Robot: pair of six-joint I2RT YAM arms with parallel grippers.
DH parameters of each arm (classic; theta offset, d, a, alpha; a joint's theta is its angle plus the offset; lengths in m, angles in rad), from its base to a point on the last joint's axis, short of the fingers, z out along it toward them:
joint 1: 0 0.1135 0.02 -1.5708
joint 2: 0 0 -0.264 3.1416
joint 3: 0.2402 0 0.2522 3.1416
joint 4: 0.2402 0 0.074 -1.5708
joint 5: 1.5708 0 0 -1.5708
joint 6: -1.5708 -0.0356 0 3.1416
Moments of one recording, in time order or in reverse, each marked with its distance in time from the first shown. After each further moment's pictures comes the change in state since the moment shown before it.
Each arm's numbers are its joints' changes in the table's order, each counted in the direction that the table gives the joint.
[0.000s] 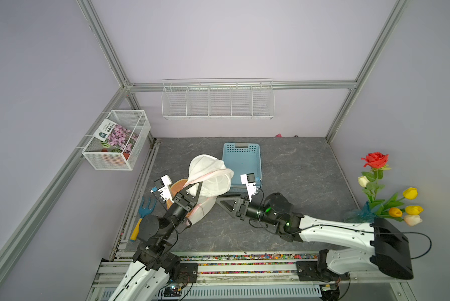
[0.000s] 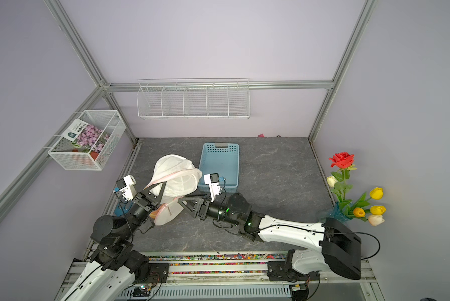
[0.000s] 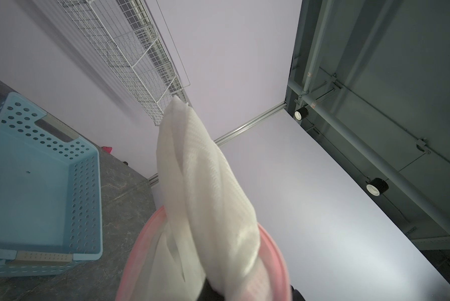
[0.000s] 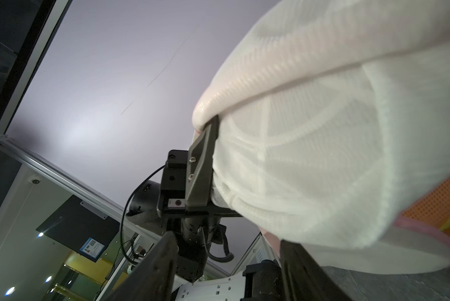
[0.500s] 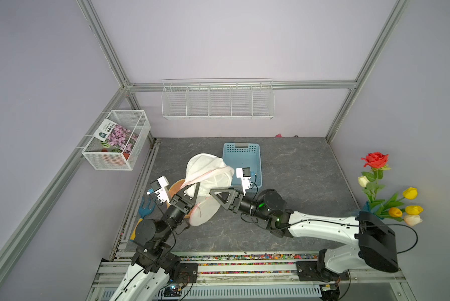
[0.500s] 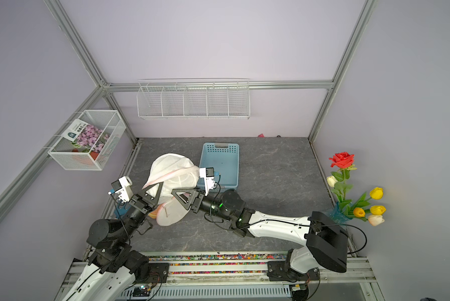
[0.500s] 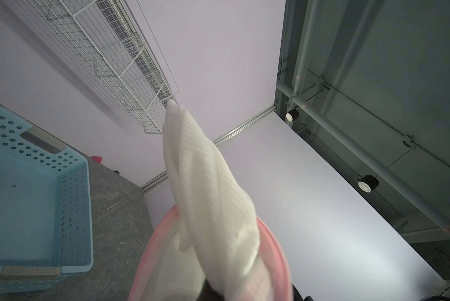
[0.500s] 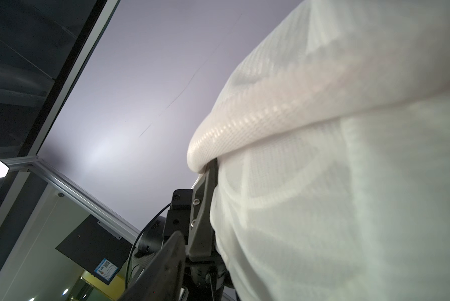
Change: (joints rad) left arm 0.000 -0.037 -0.001 -0.005 0.001 -0.013; right arm -0.014 0.090 0.087 -0.122 0.031 -0.040
